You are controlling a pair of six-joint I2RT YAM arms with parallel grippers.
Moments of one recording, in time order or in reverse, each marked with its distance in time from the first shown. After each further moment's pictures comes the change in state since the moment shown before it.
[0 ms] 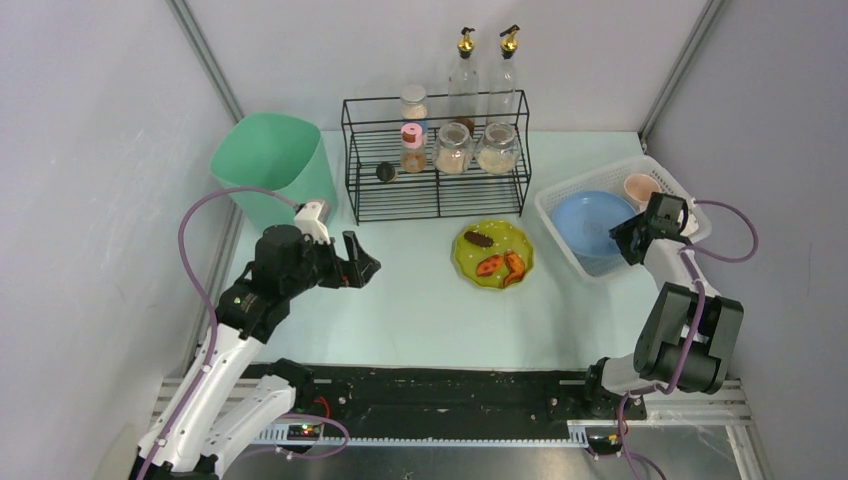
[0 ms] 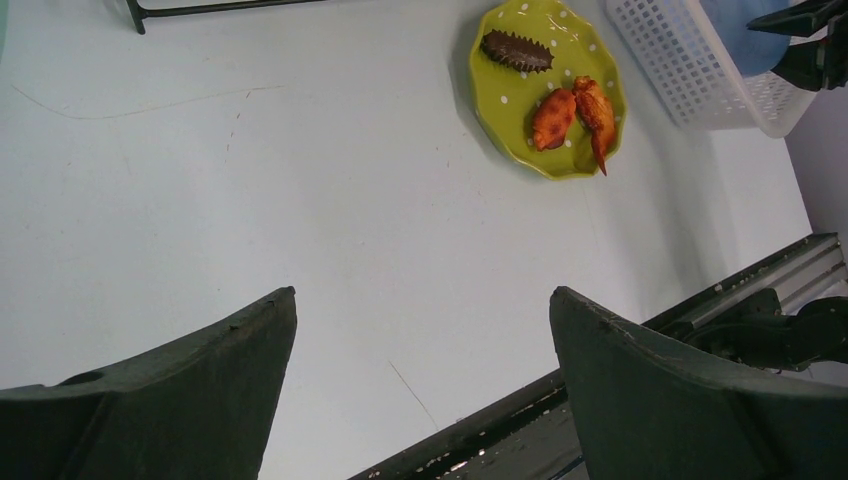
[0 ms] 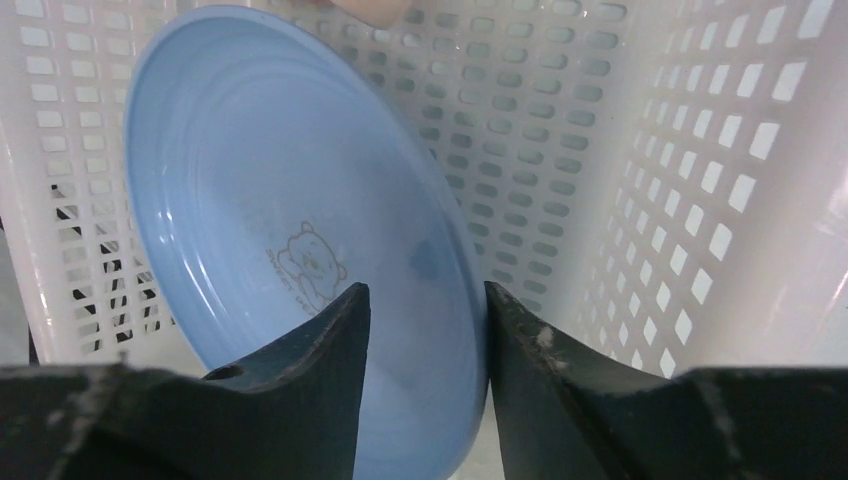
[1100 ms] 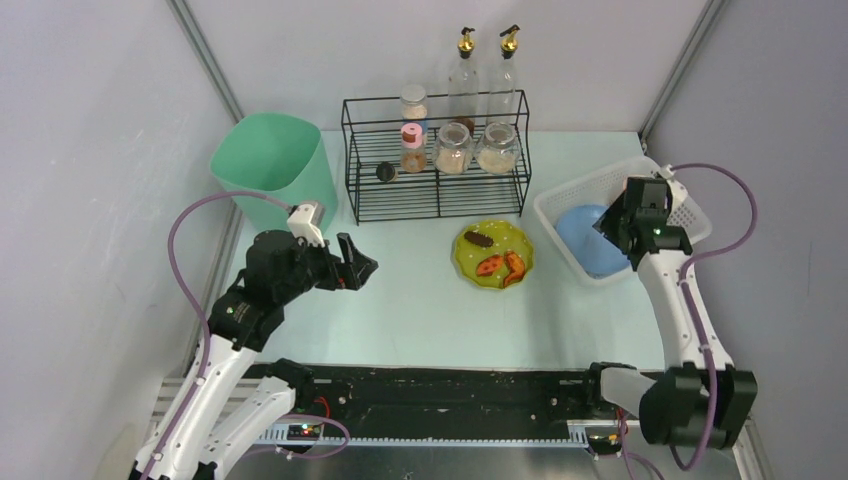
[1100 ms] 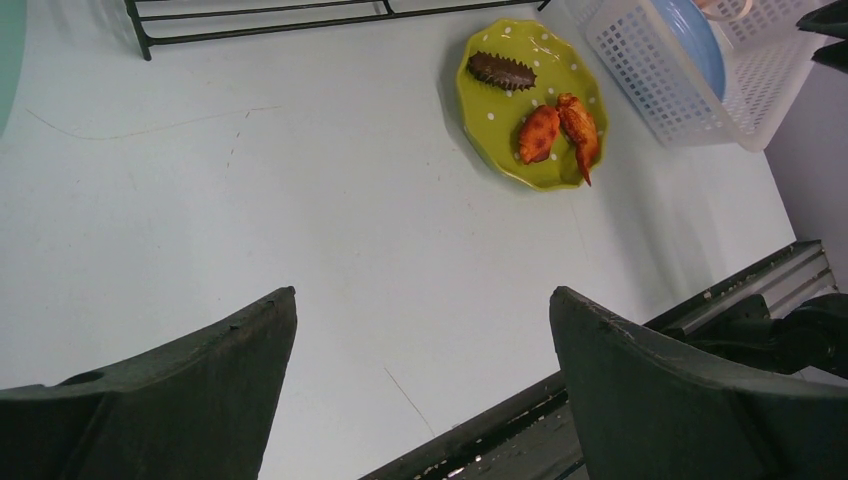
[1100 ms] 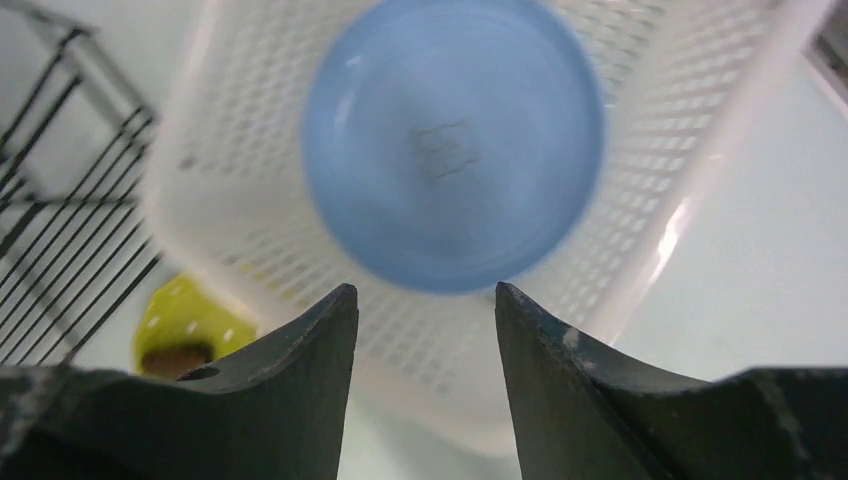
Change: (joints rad) left arm 0.005 -0.058 0.000 0.000 0.002 0.001; right arm 0.223 -0.244 0.159 -0.357 0.217 -0.182
